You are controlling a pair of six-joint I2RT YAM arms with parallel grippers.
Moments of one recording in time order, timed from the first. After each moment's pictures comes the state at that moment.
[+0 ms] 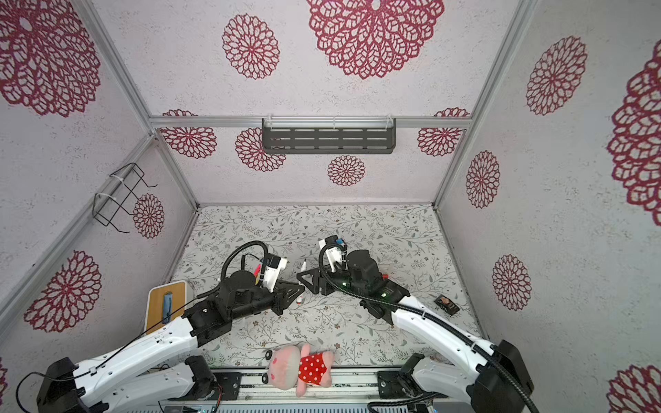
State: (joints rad) left arm -0.86 1.00 0.67 -0.04 0.16 -0.50; right arm 0.79 1.12 0.82 0.00 -0.41 0.65
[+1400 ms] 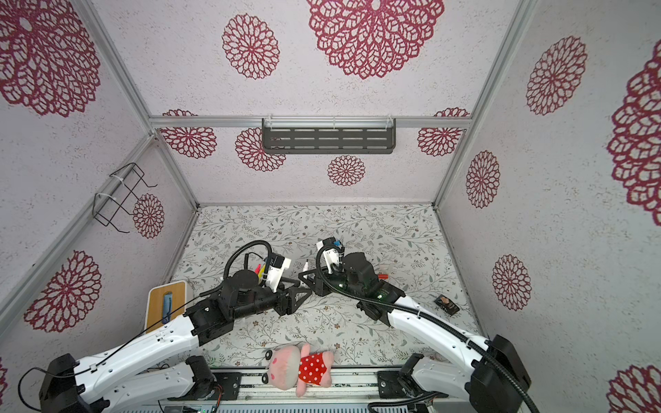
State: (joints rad) left arm -0.89 1.02 0.71 -0.06 0.15 -0.46; right arm 0.82 1.14 0.80 0.05 -0.38 0.68
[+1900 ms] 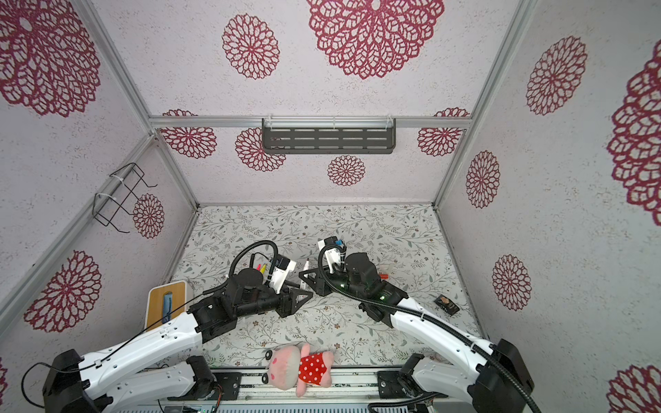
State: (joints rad) left arm -0.89 1.05 0.73 -0.09 0.21 -0.45; right arm 0.82 1.12 0.80 0.06 -0.38 0.68
